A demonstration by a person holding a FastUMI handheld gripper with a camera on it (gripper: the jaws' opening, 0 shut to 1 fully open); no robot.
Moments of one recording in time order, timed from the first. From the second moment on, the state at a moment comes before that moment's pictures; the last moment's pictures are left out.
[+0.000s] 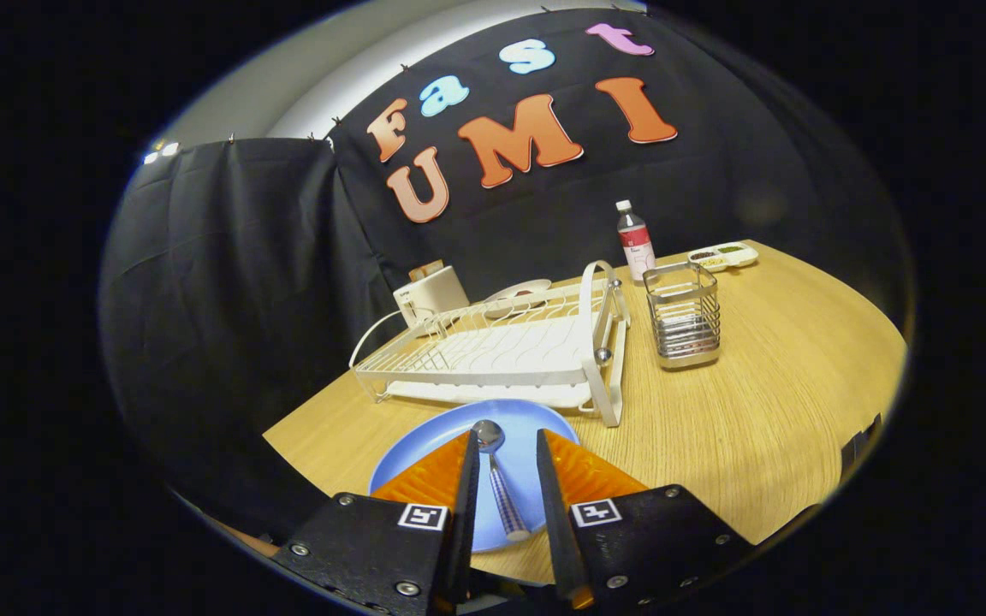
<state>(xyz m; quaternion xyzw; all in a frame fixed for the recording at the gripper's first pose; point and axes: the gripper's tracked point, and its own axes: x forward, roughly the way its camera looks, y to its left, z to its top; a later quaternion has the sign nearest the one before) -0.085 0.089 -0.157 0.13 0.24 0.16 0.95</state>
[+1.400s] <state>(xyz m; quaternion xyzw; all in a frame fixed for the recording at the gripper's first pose) -0.071 0.071 0.040 0.00 0.00 0.02 1.00</state>
